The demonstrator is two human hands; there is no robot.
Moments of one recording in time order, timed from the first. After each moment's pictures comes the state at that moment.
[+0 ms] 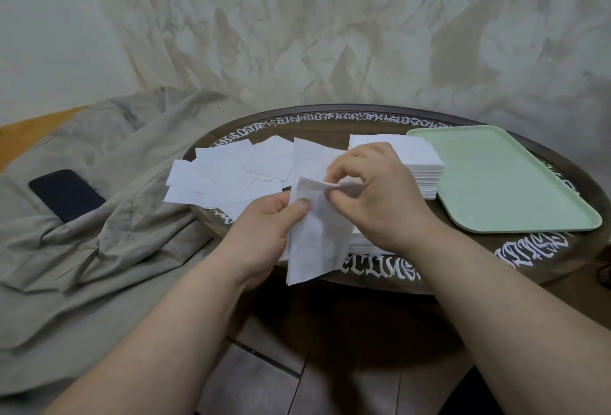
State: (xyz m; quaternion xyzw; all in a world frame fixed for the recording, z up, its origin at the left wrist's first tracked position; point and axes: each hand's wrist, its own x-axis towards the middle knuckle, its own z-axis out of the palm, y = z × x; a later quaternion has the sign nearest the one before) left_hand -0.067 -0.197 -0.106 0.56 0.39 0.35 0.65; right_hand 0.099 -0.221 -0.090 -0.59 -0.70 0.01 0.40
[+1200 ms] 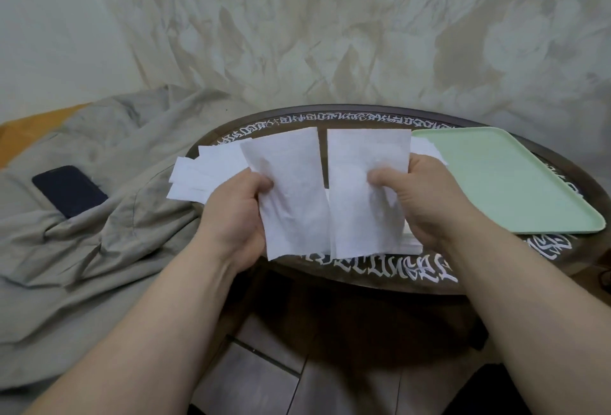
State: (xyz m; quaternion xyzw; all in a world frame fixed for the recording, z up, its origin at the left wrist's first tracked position) left_hand -0.077 -0.183 -0.096 0.39 0.40 0.49 0.67; right_hand 0.119 -0.231 -0.080 -0.59 -0.41 0.41 0.56
